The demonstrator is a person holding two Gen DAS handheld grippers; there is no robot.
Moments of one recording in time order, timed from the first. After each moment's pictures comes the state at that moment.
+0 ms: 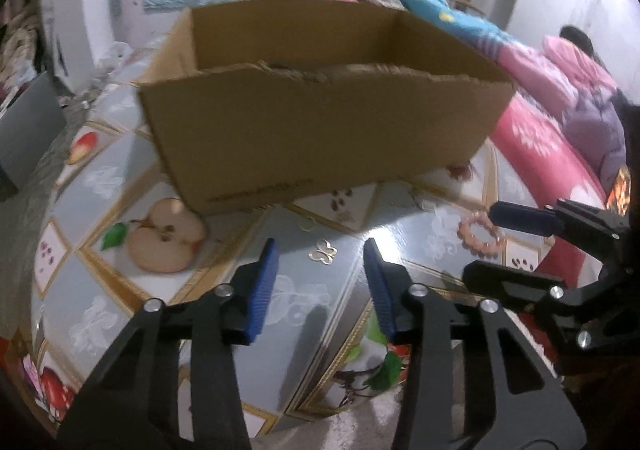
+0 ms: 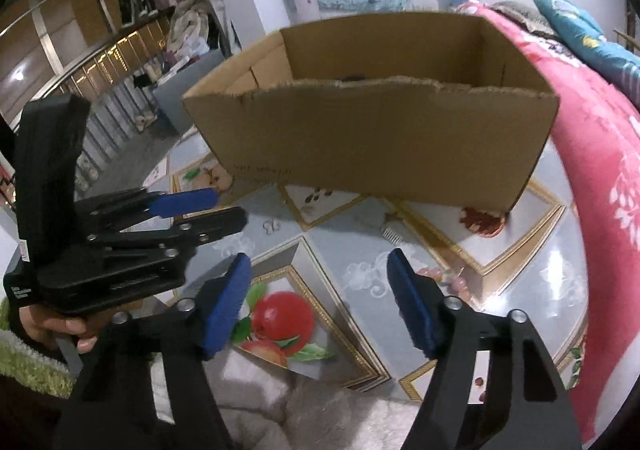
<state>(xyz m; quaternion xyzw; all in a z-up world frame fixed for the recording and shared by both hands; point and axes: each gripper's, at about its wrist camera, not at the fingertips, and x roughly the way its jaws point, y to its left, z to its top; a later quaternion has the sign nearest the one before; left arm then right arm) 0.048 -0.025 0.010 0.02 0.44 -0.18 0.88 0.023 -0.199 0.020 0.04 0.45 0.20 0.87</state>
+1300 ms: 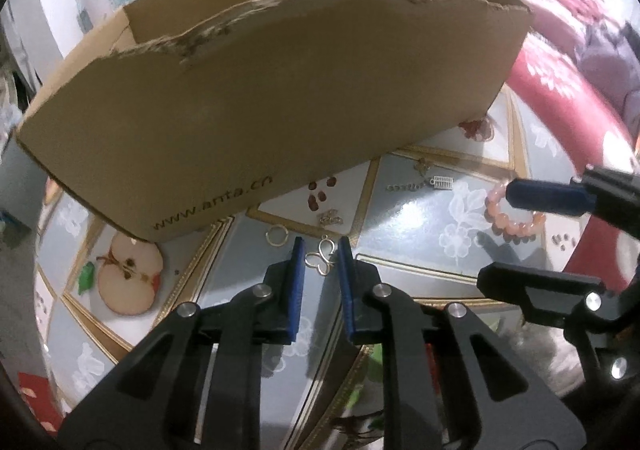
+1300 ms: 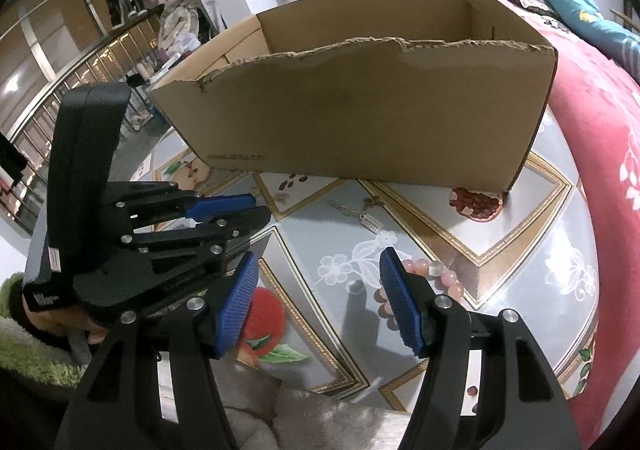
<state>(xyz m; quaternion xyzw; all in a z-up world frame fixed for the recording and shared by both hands) 0.081 -0.073 -0.021 0.12 0.48 -0.18 0.85 0.038 -0.214 0.000 0.06 0.47 0.19 0.86</state>
